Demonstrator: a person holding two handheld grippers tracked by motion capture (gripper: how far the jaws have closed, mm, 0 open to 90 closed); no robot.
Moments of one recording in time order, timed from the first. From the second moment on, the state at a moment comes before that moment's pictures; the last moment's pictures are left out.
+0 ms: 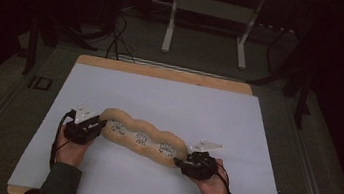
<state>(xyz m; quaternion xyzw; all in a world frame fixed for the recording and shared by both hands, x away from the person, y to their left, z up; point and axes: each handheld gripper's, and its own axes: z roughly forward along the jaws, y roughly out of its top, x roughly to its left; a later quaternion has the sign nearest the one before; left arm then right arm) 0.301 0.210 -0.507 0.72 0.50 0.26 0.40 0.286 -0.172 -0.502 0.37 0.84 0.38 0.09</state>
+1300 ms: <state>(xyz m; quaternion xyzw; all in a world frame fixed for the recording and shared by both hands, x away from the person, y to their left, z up) 0.298 0.192 -0.499 0.72 0.48 0.25 0.43 0.302 -0.198 -0.491 0.41 0.80 0.41 0.13</state>
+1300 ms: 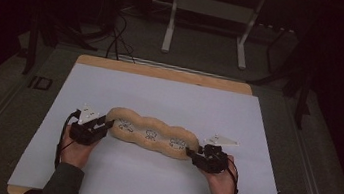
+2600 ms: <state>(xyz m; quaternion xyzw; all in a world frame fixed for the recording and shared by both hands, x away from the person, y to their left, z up) 0.301 0.184 -0.482 0.69 0.51 0.27 0.44 0.330 -0.201 -0.468 0.42 0.78 0.43 0.15</state>
